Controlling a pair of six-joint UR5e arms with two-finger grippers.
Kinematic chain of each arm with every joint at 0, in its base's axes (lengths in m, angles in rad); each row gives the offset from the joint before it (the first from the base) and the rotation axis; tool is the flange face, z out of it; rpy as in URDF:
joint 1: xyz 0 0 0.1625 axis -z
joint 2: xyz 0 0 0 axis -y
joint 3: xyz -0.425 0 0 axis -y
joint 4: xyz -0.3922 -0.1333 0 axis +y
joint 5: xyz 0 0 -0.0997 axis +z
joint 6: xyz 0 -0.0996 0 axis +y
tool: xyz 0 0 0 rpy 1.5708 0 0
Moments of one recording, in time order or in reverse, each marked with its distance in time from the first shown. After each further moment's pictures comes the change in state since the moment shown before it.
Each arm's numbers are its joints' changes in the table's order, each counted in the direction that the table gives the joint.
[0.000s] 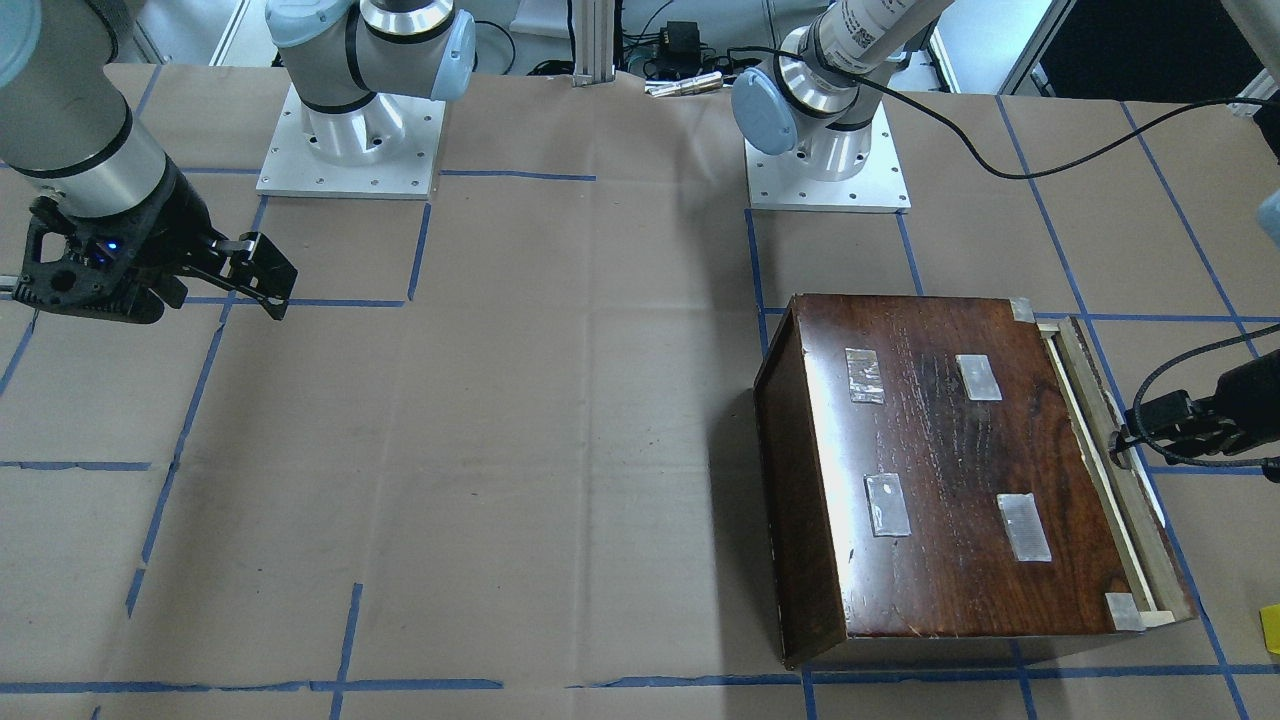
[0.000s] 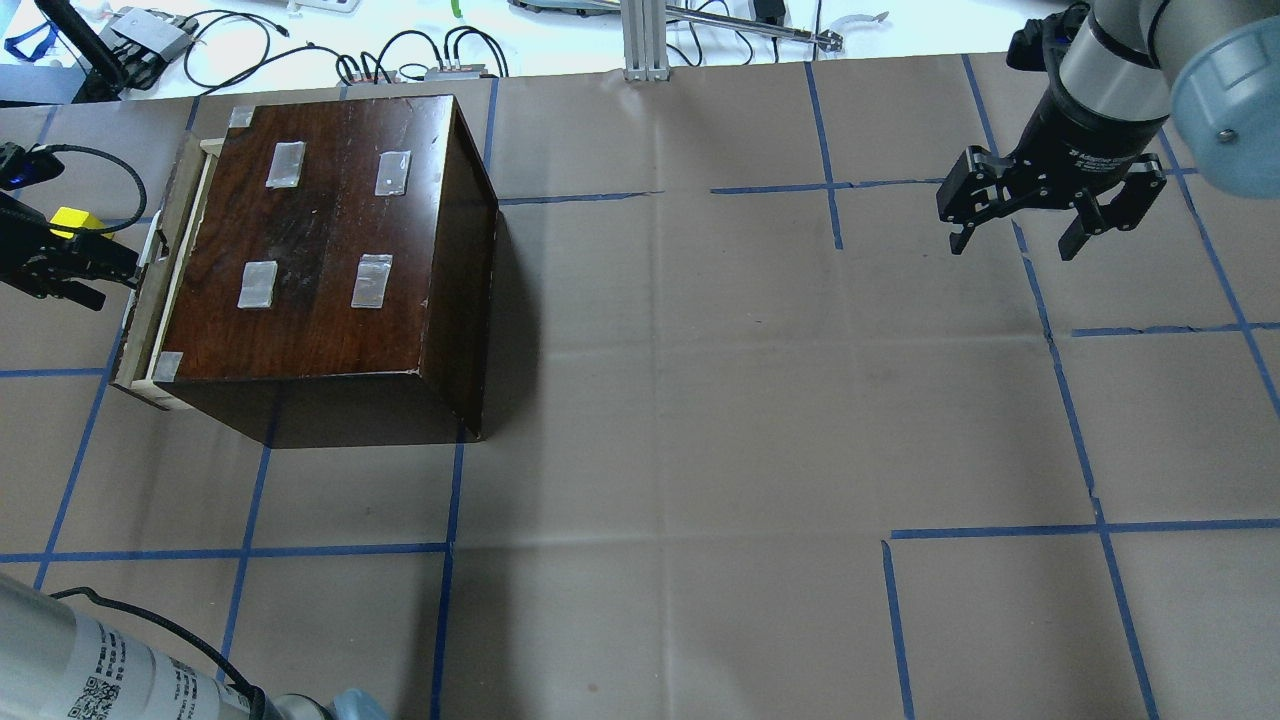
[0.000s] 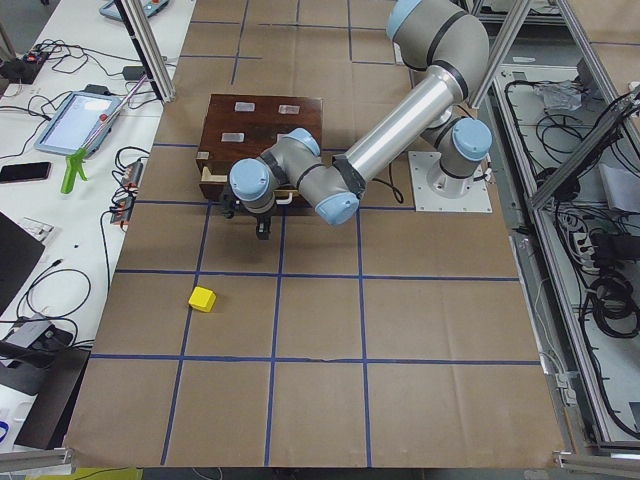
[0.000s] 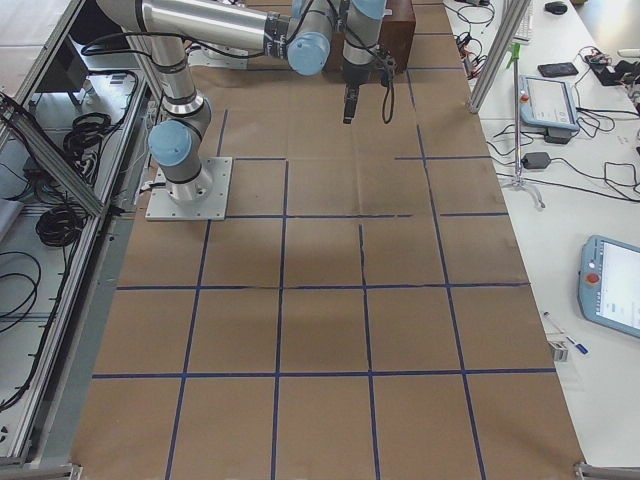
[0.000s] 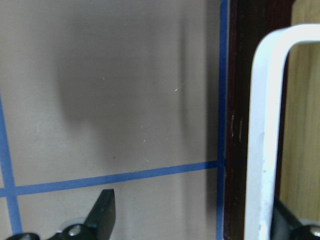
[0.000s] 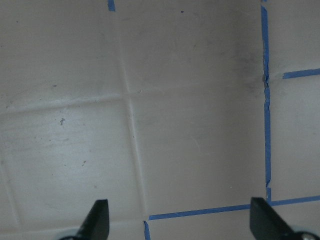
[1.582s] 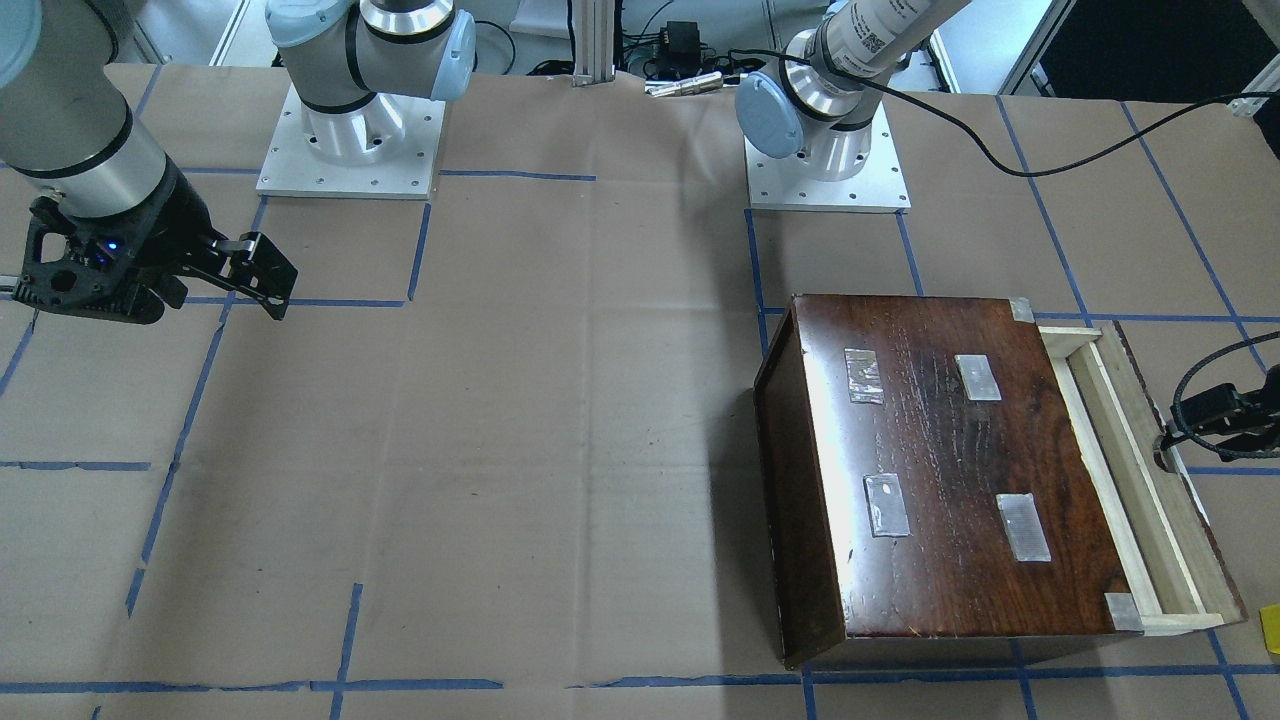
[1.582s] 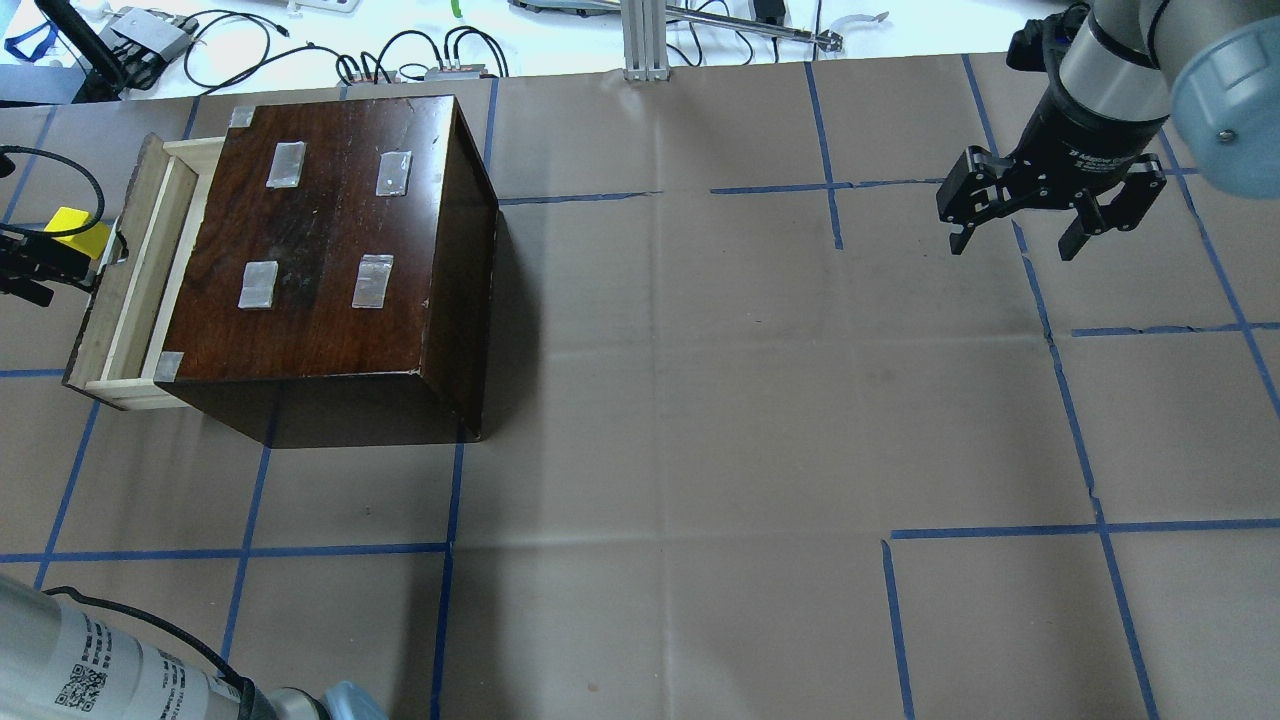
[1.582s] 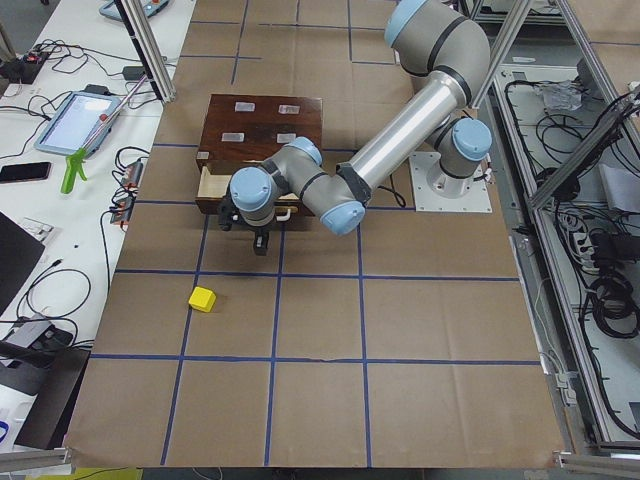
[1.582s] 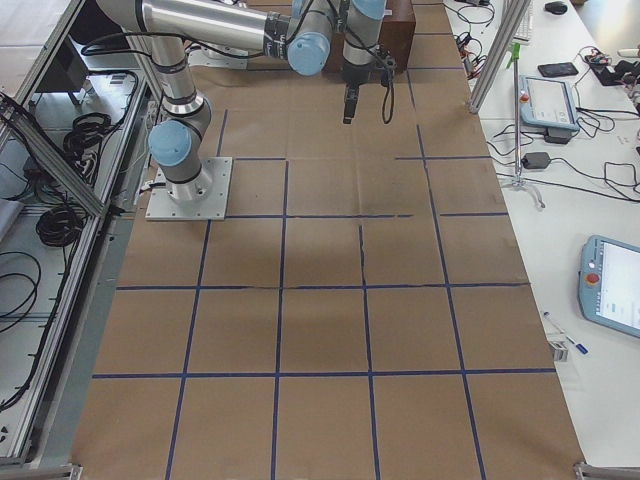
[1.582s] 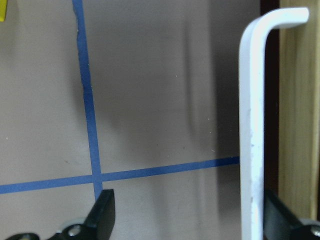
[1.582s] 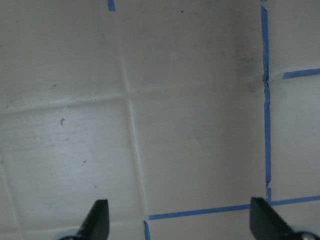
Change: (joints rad) left arm -0.053 -0.017 0.047 -0.027 -0.048 -0.079; right arm 0.000 0.000 0.000 0.000 0.000 0.000
